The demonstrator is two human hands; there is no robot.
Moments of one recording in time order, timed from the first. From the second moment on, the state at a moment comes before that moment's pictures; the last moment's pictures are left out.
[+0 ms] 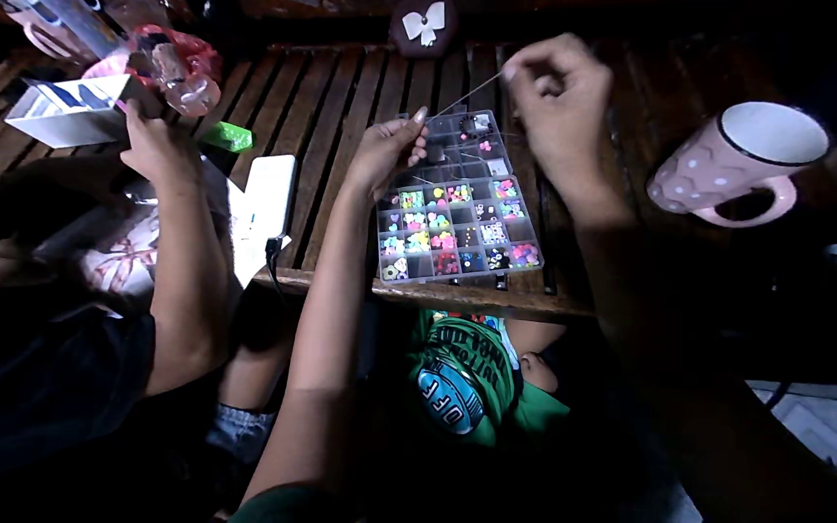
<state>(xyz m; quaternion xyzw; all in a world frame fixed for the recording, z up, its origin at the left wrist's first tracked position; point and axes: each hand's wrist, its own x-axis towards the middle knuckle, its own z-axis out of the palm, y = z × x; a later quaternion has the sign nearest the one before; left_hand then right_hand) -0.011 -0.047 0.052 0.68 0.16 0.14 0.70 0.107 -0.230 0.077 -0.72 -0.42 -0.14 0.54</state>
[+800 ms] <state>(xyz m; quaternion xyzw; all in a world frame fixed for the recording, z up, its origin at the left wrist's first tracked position) -0.011 -0.048 0.049 0.69 0.18 0.13 0.69 0.025 -0.322 0.053 -0.83 -0.43 -0.04 0.34</state>
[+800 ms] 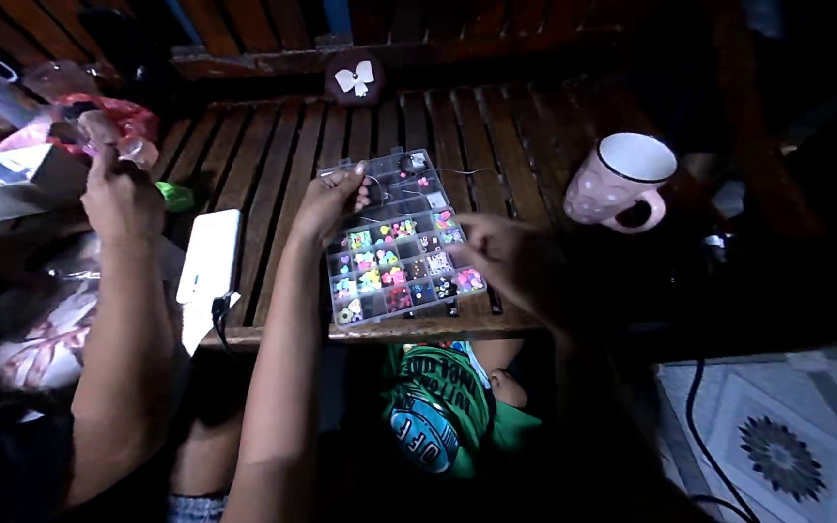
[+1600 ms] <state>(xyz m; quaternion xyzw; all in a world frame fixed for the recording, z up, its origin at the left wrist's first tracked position) -0.010 -0.046 0.048 0.68 0.15 0.13 0.71 0.089 -0.214 0.088 -0.79 -0.51 0.07 0.34</state>
